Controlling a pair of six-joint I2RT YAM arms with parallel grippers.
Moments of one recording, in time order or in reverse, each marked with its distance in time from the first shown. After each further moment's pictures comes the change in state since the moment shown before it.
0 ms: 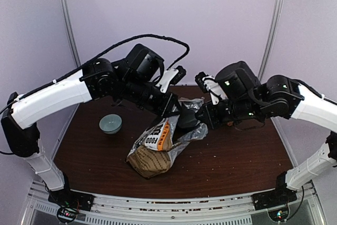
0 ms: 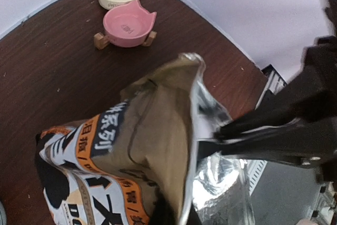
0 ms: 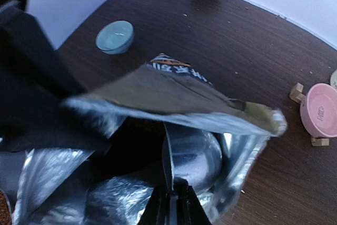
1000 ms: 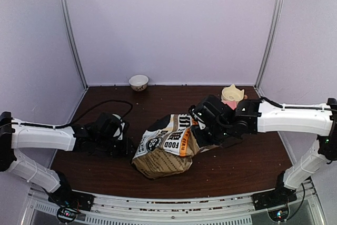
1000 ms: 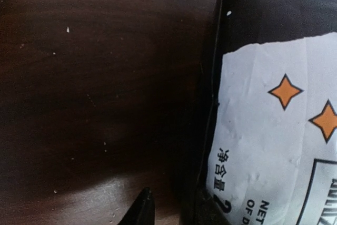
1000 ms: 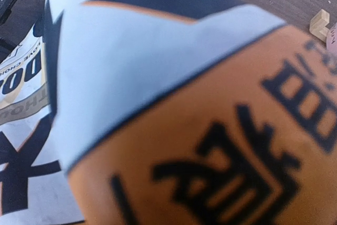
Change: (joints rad) left arm 0.271 -0.354 -1.155 0.634 0.032 -0.413; right arm -0.070 0.172 -0.268 0.145 -0.068 0.100
